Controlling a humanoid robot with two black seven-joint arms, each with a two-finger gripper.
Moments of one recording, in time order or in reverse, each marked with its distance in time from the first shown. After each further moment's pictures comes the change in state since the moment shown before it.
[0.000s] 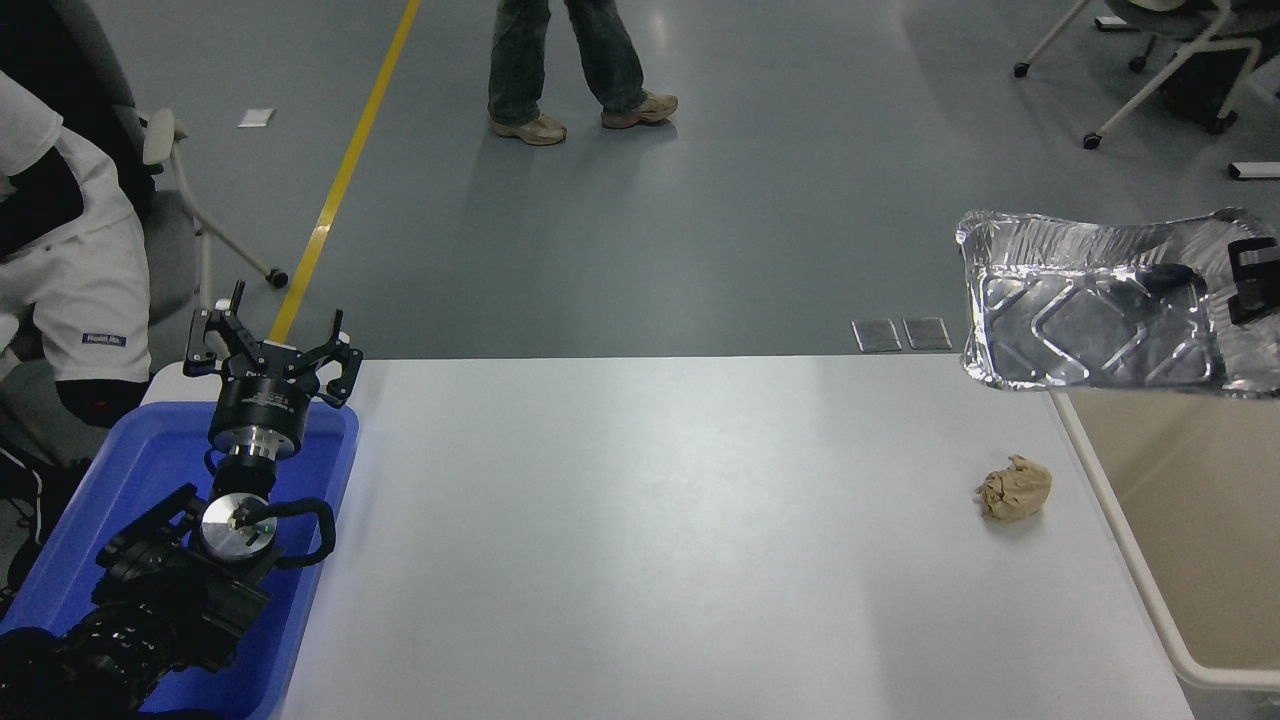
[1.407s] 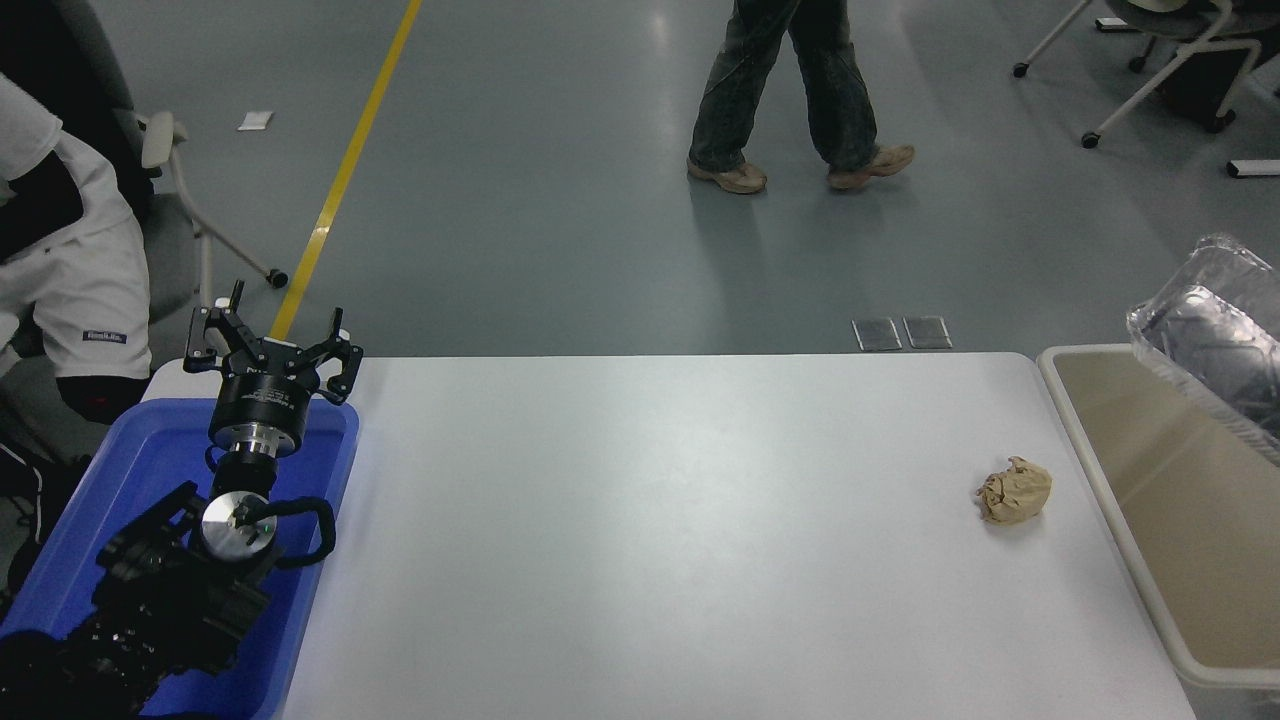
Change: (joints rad) left arm 0.000 0.000 0.000 0.000 0.000 0.000 0.000; right arm -1.016 -0.083 0.689 -0.612 0.316 -0.096 0.002
